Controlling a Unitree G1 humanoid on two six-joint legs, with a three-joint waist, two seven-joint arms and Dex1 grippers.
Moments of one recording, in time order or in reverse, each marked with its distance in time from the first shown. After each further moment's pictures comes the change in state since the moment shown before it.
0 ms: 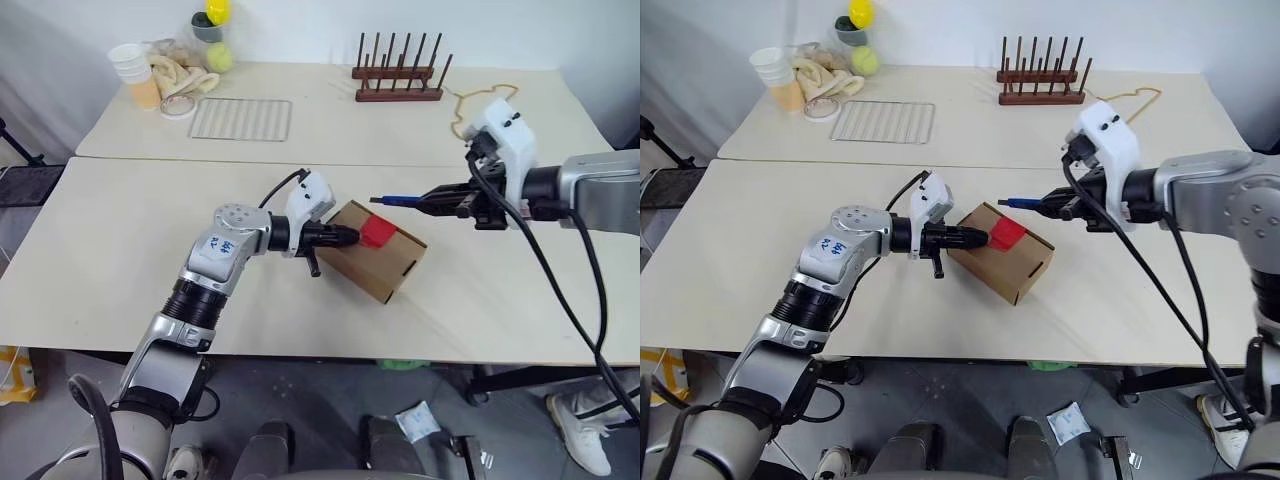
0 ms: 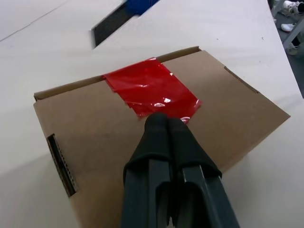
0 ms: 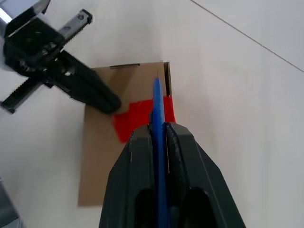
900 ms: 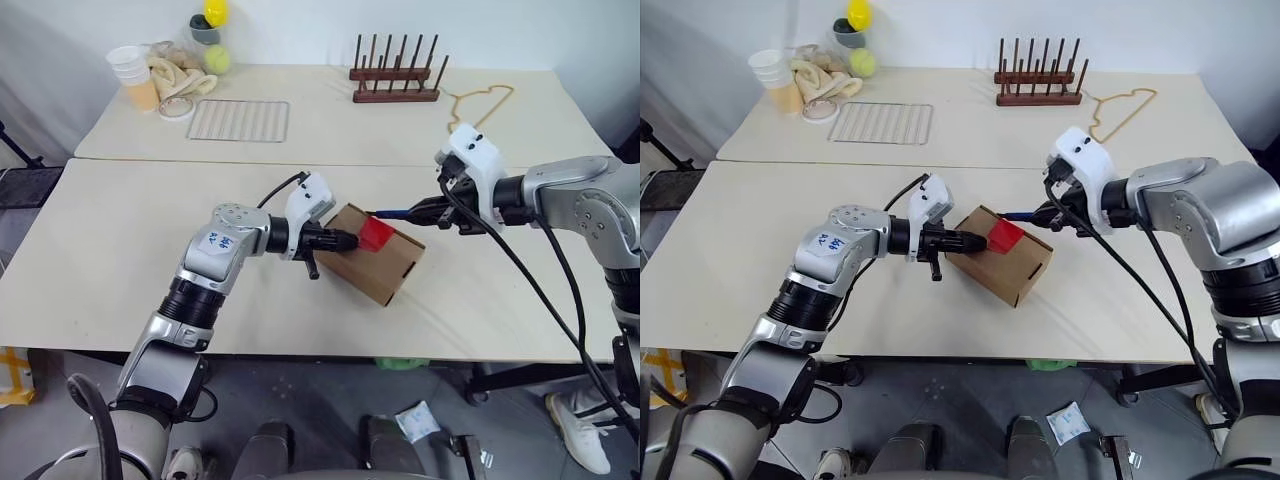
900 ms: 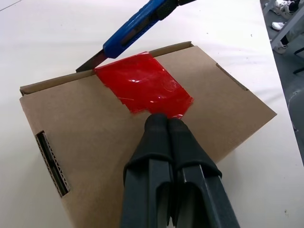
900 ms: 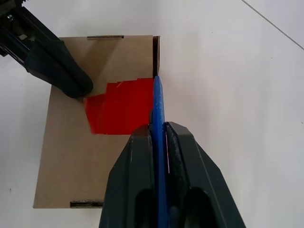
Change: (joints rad) left arm -0.002 0.011 0.002 -0.056 -0.008 0.129 -0.014; right arm 0.018 0.064 0.116 0.081 -0.384 -0.123 0.307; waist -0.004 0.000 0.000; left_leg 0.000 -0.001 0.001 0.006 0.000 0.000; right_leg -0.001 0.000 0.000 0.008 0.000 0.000
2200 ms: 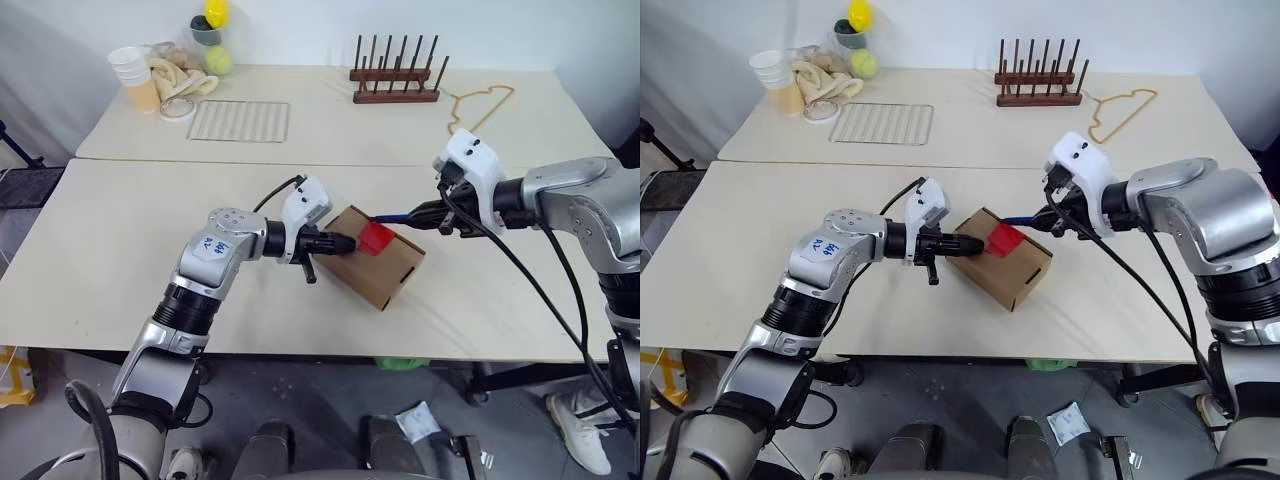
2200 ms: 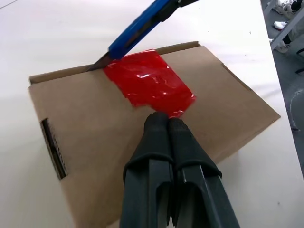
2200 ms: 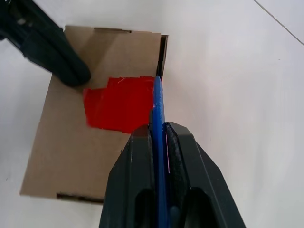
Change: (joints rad) left arm 0.035 0.018 0.001 -0.057 -0.012 0.024 0.016; right arm 0.020 0.000 0.006 -0.026 -0.120 -0.019 0.125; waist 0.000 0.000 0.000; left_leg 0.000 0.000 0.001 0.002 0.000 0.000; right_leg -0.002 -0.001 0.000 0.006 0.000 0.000
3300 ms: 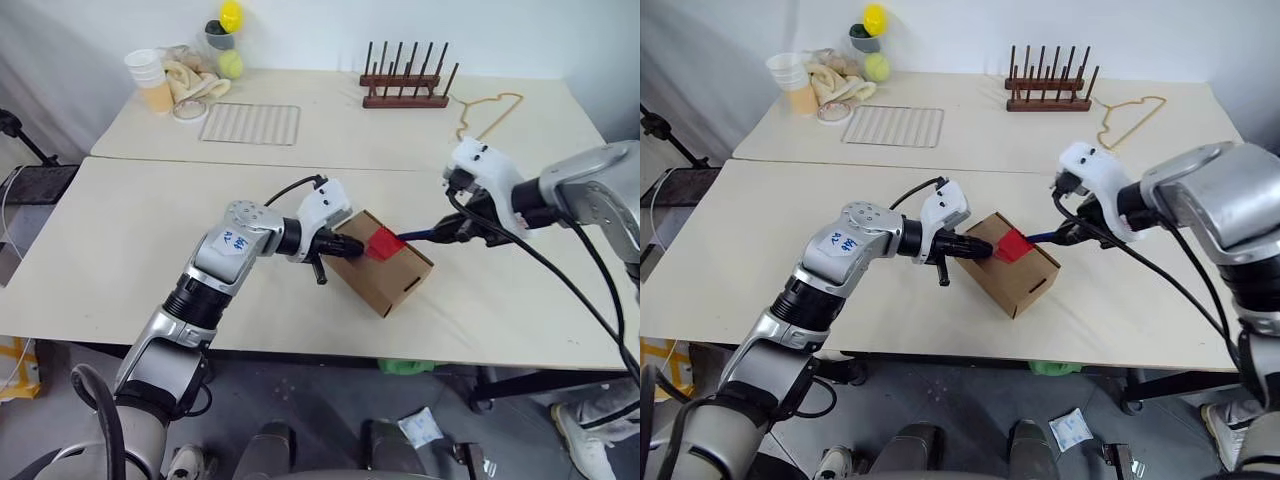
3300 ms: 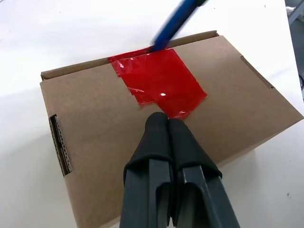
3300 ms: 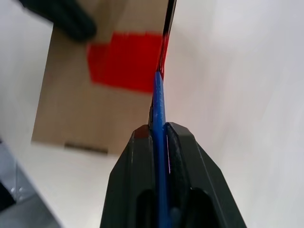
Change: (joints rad) left arm -0.063 -0.004 -0.111 0.002 0.055 0.049 0.041; right arm -0.076 -0.153 0.132 -0.079 0.014 0.288 0.079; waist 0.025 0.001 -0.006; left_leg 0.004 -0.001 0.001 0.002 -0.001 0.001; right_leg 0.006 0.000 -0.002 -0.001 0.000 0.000
